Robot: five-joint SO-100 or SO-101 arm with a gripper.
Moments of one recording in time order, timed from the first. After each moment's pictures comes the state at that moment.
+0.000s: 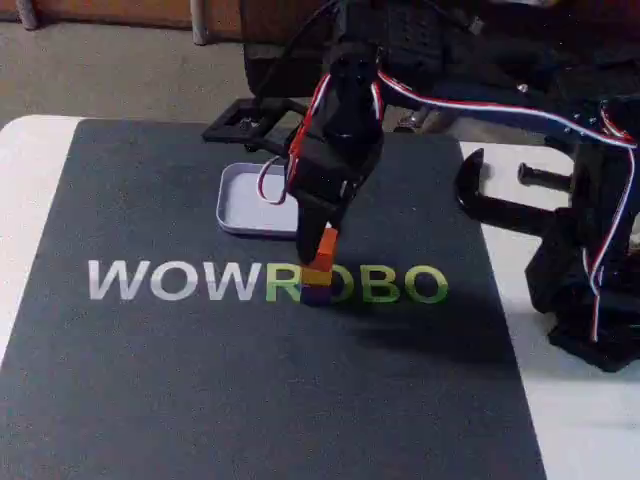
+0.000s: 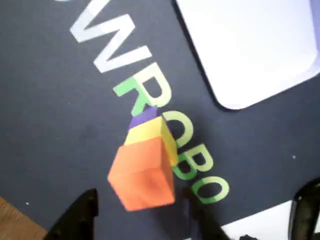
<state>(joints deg) 16.3 72.7 68.5 94.4 -72.3</state>
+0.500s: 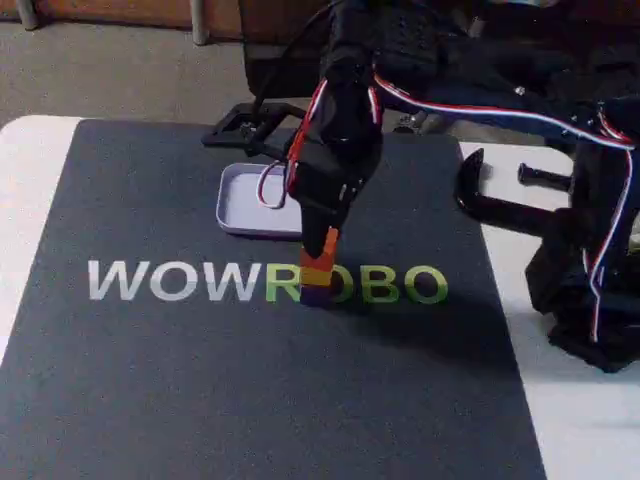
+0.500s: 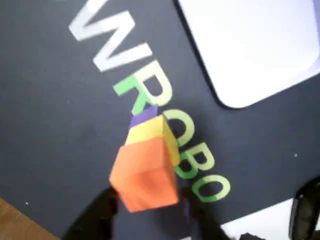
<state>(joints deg) 16.0 72.2 68.5 94.8 -71.8</state>
